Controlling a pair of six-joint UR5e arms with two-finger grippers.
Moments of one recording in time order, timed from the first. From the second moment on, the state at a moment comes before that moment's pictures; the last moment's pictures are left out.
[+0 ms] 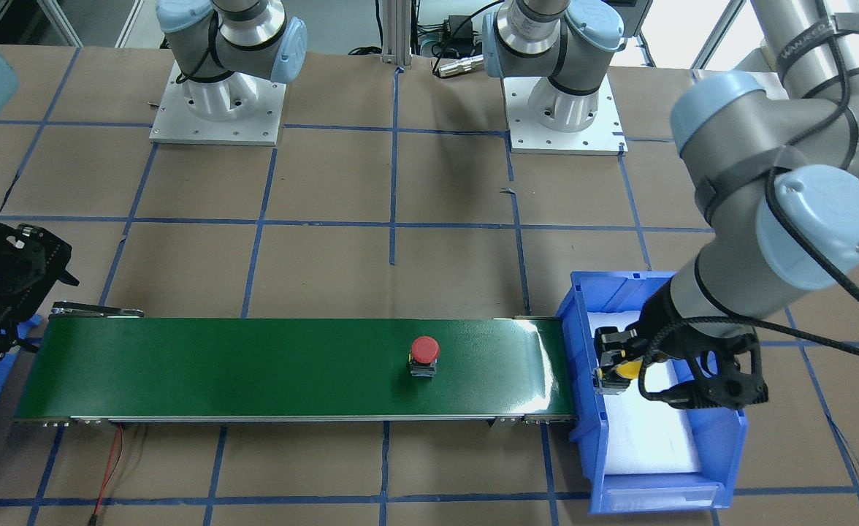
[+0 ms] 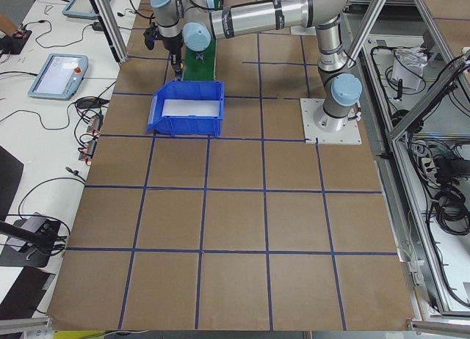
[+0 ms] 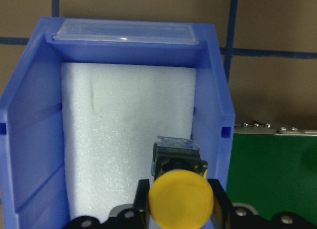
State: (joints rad) left arm -1.52 -1.98 -1.31 -1.44 1.54 -0.05; right arm 1.27 -1.29 1.58 -1.84 -1.56 -1.63
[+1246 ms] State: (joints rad) left arm -1.70 -2.08 -1.38 -1.37 1.54 -0.29; right arm 1.28 -1.23 1.62 -1.93 -1.56 -1.69
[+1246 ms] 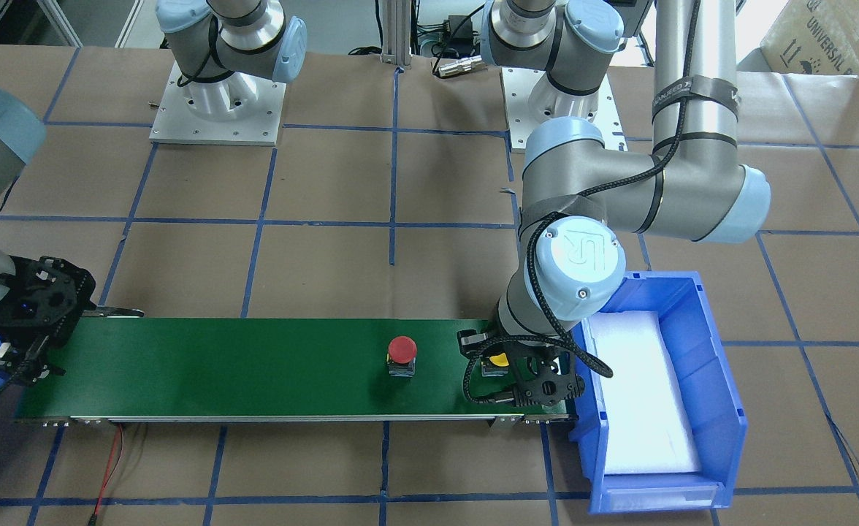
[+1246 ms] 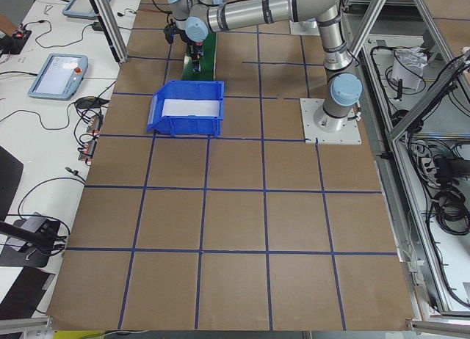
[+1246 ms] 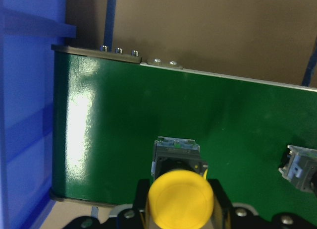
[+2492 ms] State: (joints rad) left arm -1.60 -1.89 -1.33 -1.58 1.56 -0.12; right arm 1.28 -1.23 1.69 -2.09 -1.56 -1.81
